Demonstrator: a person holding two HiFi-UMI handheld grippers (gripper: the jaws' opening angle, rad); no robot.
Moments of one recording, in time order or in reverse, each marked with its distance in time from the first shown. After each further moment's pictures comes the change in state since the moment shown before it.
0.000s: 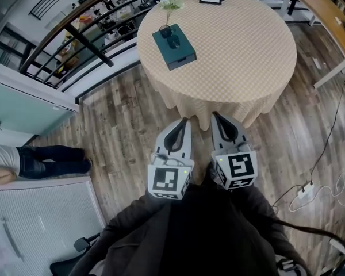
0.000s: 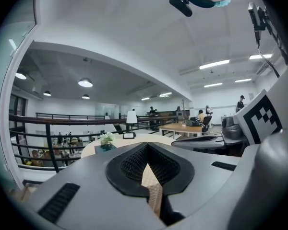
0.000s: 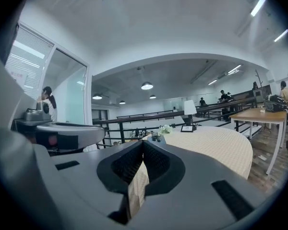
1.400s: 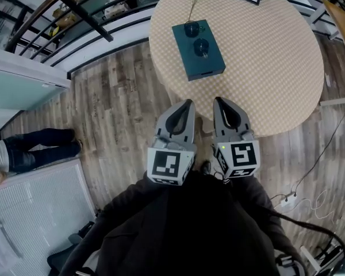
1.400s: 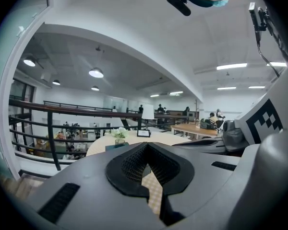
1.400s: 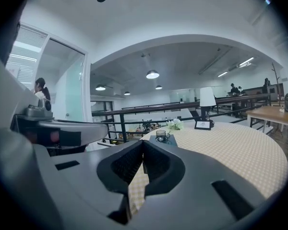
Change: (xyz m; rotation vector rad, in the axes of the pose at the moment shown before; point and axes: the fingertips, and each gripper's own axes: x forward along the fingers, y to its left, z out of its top) left arm 0.141 0.163 -0.013 -0.106 0.051 0.060; right arm 0.218 -0.015 0.004 -0.024 0.114 0.075
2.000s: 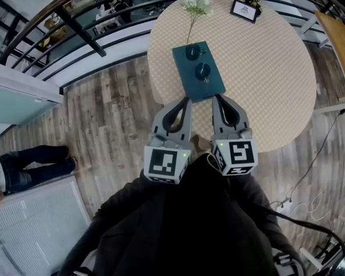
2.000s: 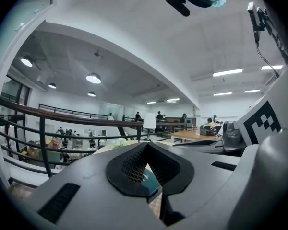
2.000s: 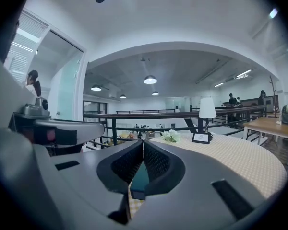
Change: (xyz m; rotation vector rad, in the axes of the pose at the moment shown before) left arm 0.052 0.060 0.040 -0.006 -0.088 -0.042; right arm 0.072 -0.016 0.051 -0.067 -0.066 -0.072
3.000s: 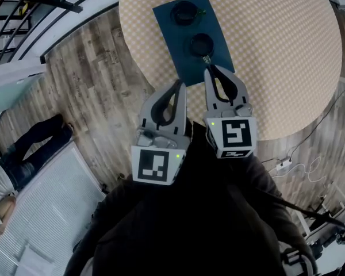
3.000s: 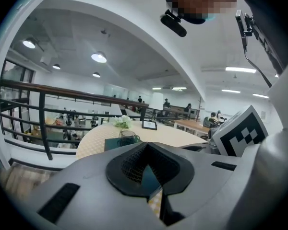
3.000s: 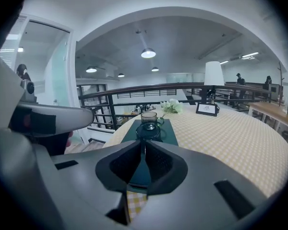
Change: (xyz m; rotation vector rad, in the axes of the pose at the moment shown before) left arm 0.065 0.026 -0.072 -0.157 0.179 0.038; right arm 0.087 -0.029 -0.098 0.038 0.278 0.032
